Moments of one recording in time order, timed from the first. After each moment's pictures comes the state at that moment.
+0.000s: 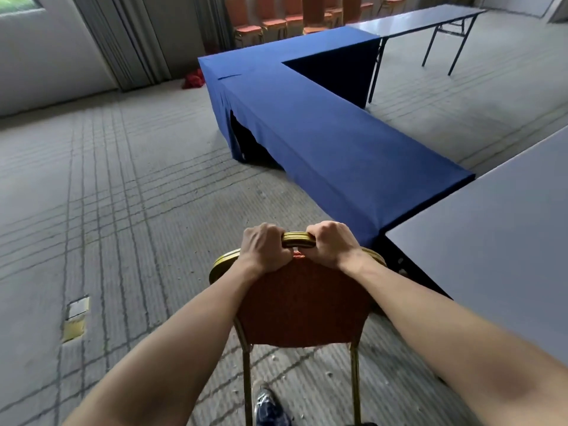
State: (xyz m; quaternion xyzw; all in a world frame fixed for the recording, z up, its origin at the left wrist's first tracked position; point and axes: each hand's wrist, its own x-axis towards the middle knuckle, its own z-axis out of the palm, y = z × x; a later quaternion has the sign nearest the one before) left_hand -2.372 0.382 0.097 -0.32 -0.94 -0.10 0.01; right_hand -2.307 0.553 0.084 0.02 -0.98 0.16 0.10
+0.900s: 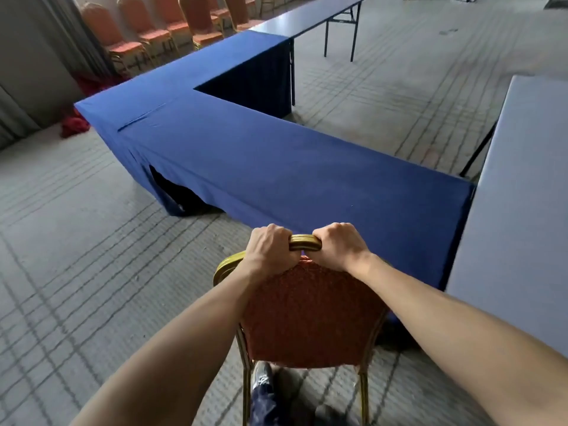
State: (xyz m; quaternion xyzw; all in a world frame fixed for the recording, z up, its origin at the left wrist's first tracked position) left_hand -2.837 0.536 0.093 -0.50 -0.86 -0.09 -0.03; right_hand -2.710 0.666 0.068 -0.19 -0.96 0.10 0.16
